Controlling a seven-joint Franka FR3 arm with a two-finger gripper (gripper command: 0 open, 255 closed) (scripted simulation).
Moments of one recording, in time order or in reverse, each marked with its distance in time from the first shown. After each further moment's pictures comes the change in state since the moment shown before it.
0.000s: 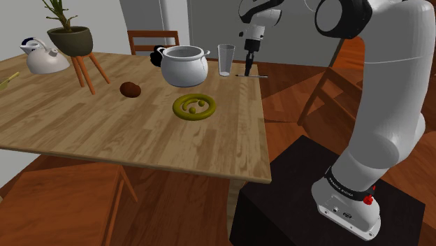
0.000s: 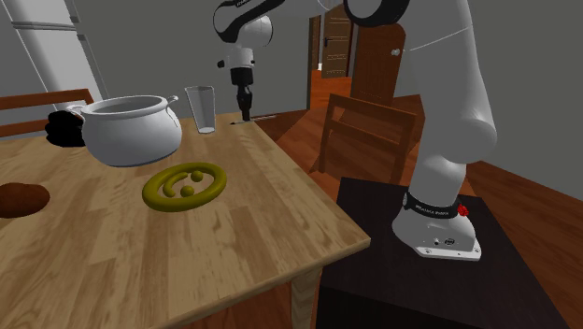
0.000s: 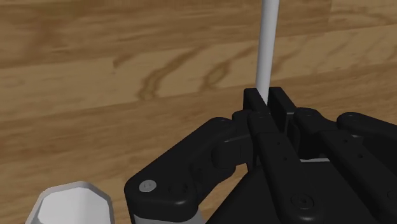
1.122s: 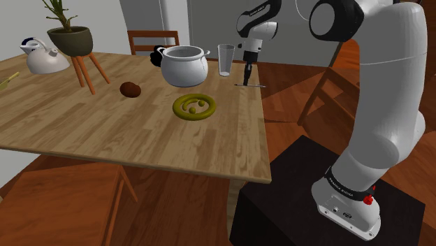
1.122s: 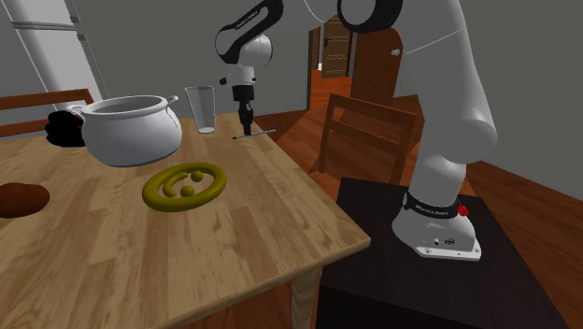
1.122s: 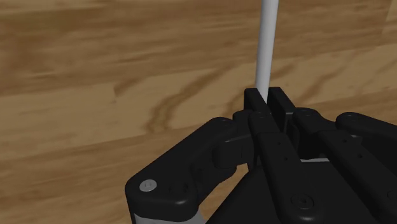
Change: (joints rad) arm 0.000 0.048 0.007 -0.073 0.019 0.117 -0.030
